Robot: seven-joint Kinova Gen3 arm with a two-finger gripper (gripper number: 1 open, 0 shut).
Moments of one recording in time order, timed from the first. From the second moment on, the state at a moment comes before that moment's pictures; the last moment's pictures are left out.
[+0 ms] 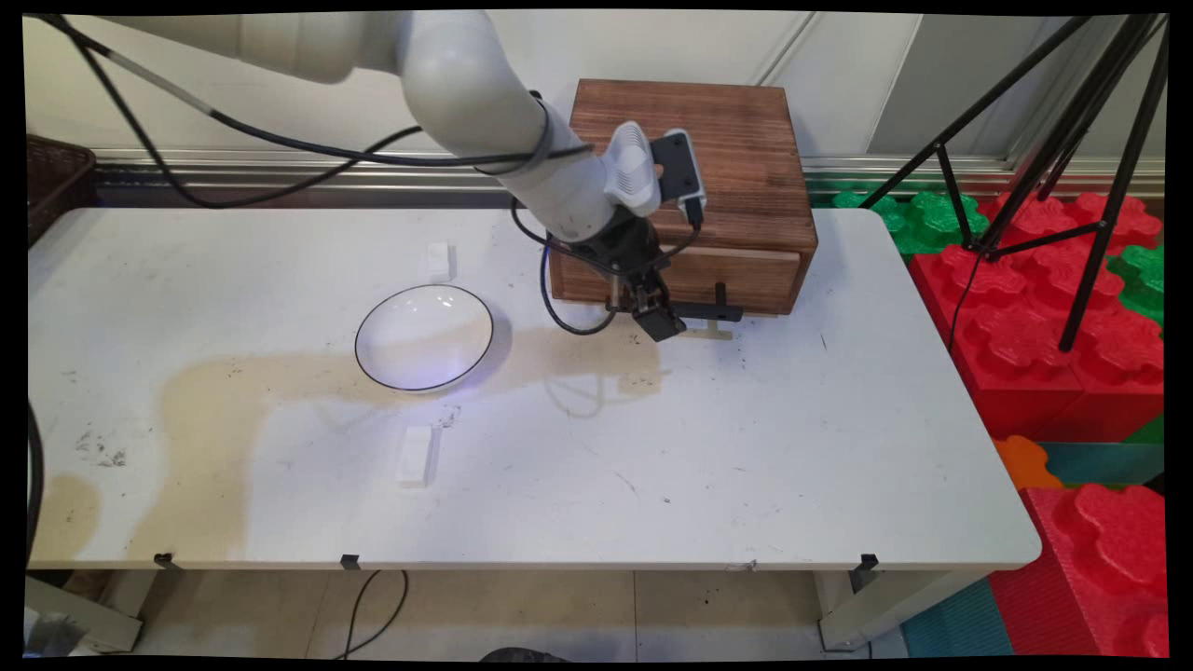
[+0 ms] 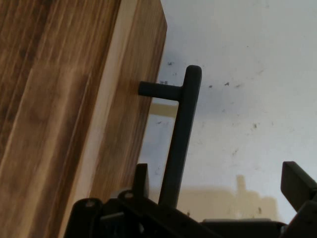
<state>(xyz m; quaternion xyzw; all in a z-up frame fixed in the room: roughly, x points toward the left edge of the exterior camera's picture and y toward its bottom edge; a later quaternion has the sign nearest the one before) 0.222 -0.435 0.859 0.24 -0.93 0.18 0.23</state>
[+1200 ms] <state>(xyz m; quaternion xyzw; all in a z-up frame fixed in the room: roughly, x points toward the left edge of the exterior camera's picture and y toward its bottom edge) 0.206 -0.463 0.799 0.24 -0.93 0.16 0.22</state>
